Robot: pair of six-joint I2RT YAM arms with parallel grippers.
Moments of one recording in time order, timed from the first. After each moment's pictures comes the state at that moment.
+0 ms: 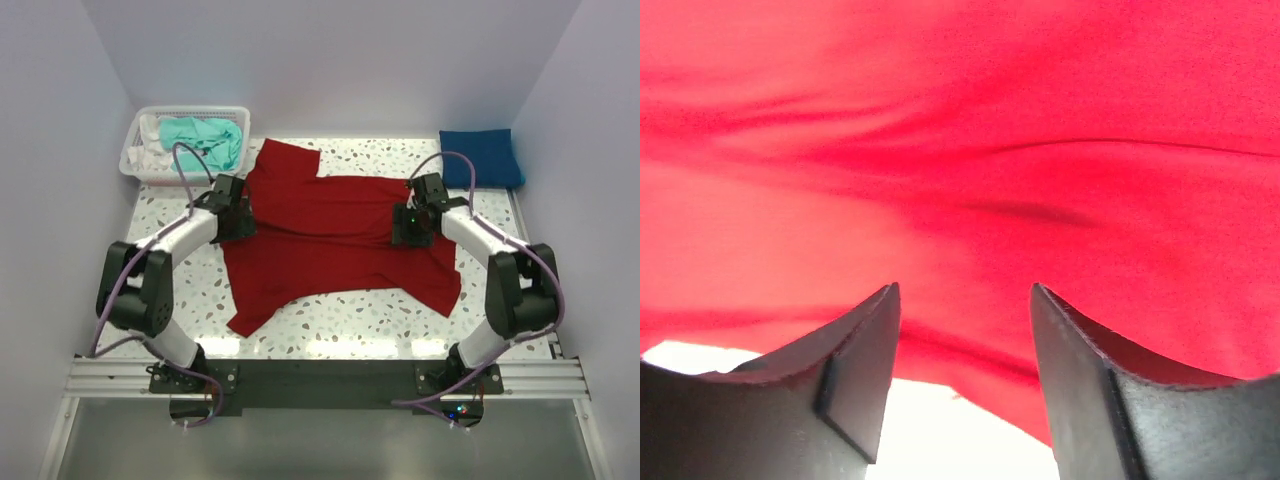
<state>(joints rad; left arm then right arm) -0.24 1.68 1.05 -0.44 -0.24 -0.45 0.21 1.67 1.09 -0.56 -0.05 0.28</state>
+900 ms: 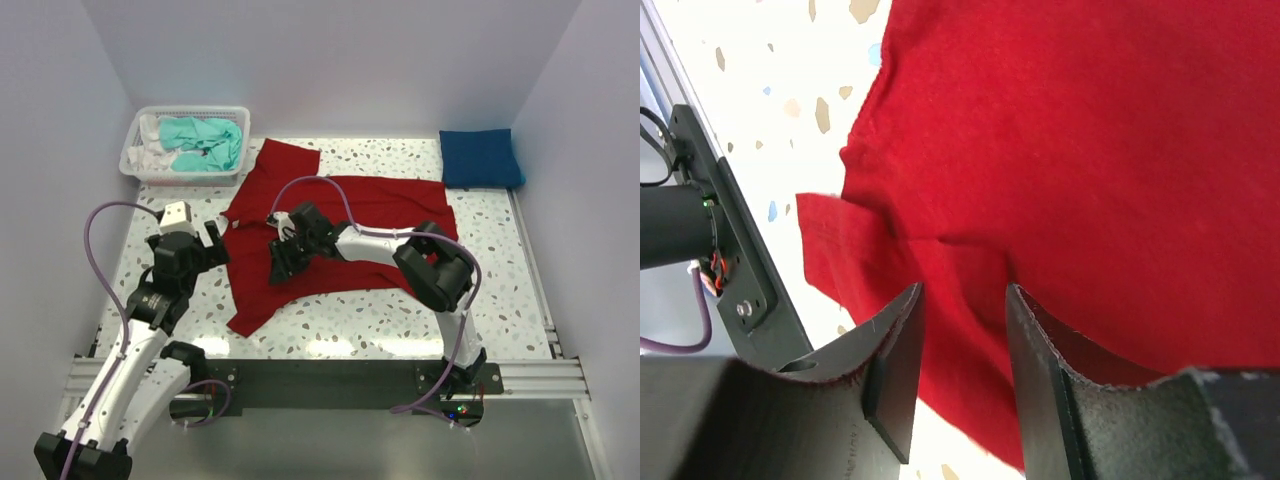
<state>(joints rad) -0.26 0.67 0.62 -0.45 -0.34 -0.36 0.84 2.05 1.34 -0.12 -0.52 0.37</state>
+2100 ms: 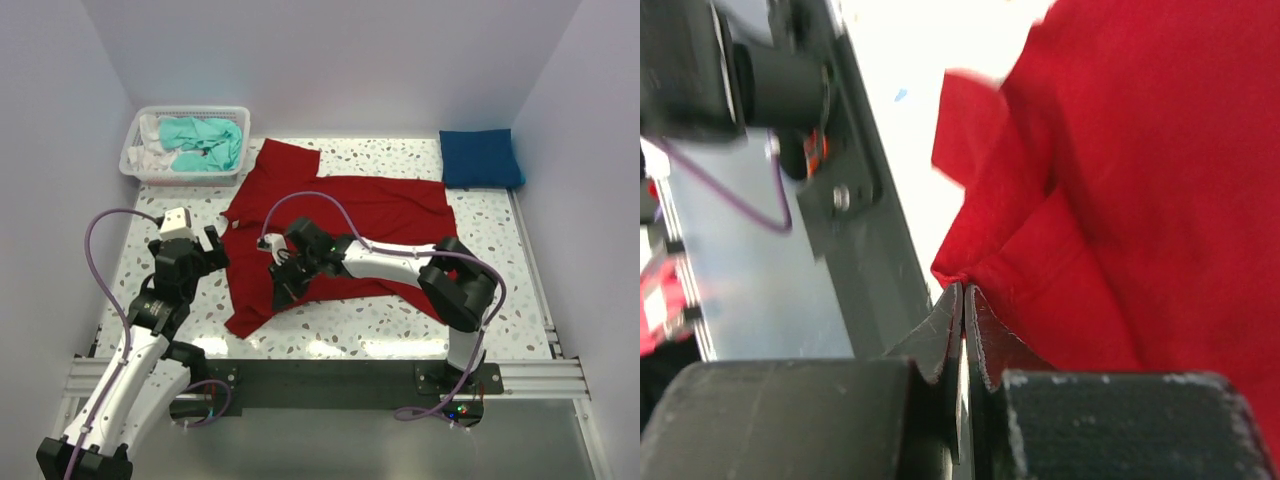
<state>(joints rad) -0.26 0.61 0.54 -0.40 -0.35 -0.36 0.96 1.89 1.28 -0.21 -0.63 0.32</state>
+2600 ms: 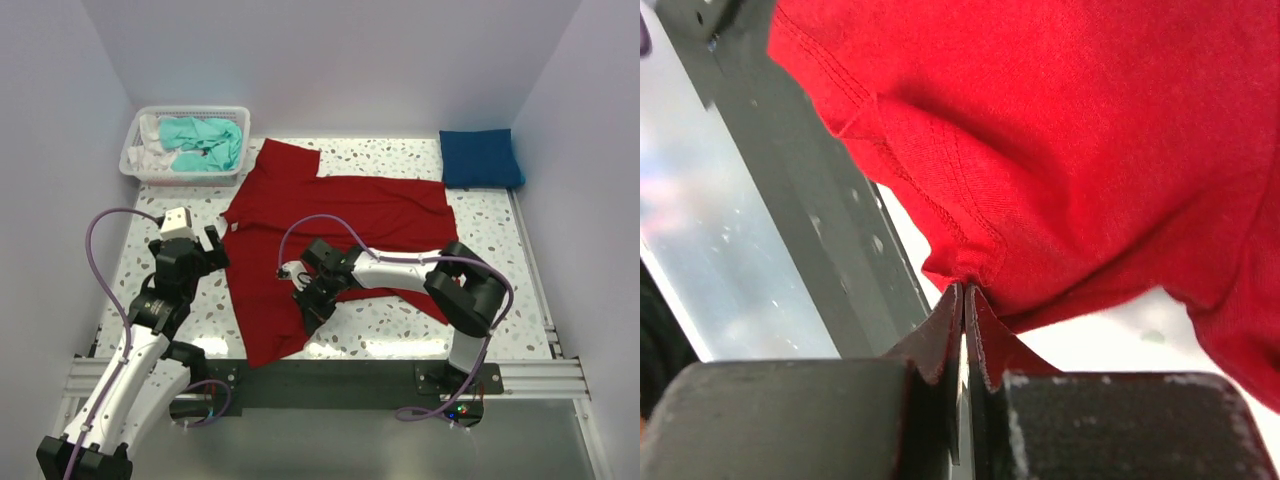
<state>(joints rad) -0.26 0.62 0.54 -0.40 -0.35 -0.36 0.97 1.82 1.08 -0.42 -0.61 0.15</state>
